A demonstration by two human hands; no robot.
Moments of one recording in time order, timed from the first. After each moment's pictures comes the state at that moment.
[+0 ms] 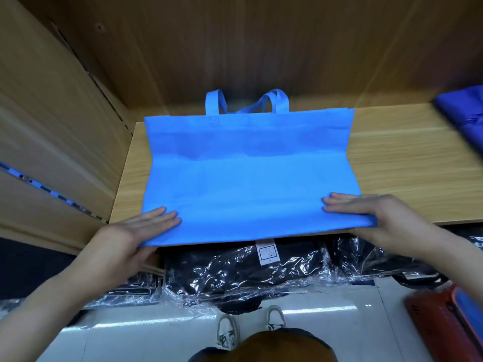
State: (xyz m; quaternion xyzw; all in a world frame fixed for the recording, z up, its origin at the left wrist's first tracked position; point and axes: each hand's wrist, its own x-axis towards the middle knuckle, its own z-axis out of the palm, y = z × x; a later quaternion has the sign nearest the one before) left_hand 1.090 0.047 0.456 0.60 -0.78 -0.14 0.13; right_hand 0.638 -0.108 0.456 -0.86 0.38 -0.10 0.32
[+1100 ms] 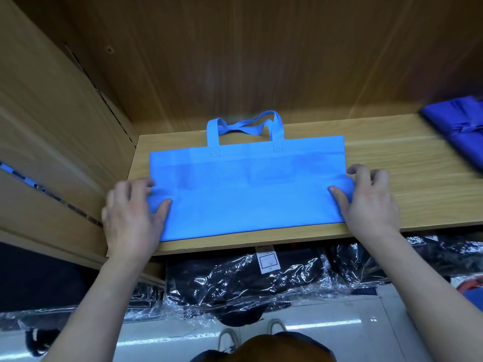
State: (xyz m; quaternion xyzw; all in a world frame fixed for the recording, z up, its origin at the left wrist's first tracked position) left_hand 1.053 -0.003 0.450 0.80 -0.54 0.09 0.24; right_hand 0.688 -0.111 0.446 -0.69 0.69 -0.20 0.05
